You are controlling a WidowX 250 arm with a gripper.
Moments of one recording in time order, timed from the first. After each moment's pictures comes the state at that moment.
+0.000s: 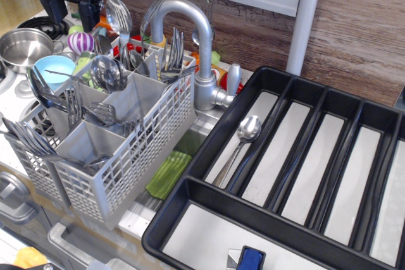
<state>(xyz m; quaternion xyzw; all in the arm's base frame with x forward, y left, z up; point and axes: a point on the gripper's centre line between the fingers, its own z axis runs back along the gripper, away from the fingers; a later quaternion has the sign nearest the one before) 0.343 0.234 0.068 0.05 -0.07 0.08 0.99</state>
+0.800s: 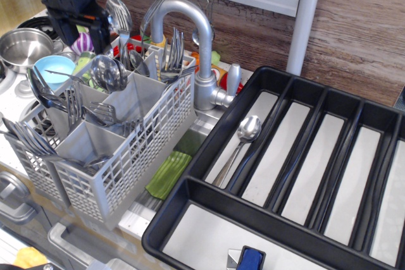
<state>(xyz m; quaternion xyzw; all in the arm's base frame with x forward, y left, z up) 0.348 0.227 0.025 0.02 -0.08 0.07 0.99</state>
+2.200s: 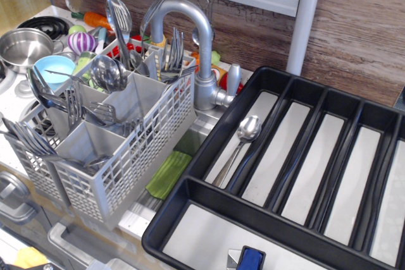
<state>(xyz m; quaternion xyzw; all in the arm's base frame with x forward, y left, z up) 0.342 0.180 0.161 0.18 0.07 0.12 0.97</state>
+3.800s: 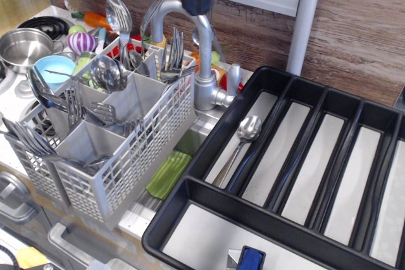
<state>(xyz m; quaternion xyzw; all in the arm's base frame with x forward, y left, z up) 0.317 0.031 0.148 0.00 0.14 0.38 0.91</state>
